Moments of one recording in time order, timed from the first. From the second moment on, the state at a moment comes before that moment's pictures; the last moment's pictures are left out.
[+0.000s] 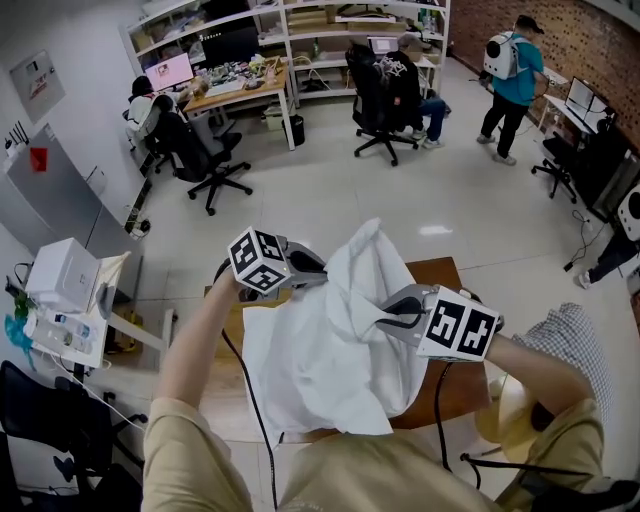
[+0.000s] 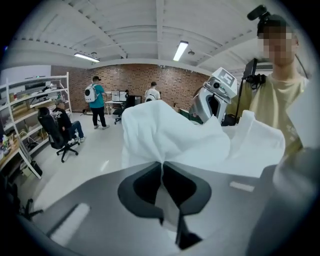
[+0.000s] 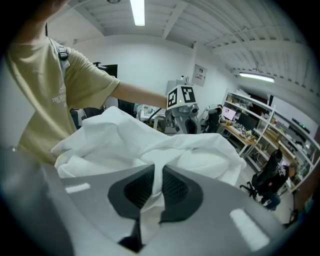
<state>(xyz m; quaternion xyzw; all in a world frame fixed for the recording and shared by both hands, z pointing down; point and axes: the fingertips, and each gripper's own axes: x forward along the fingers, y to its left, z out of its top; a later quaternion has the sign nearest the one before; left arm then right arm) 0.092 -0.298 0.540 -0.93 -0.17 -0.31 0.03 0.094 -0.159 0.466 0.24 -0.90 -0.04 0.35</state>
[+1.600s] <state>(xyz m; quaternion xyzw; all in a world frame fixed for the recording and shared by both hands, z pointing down) 0.097 -0.126 0.525 -0.95 0.01 -0.26 0.18 0.146 -0.235 0.484 0.31 -0.90 0.04 0.29</state>
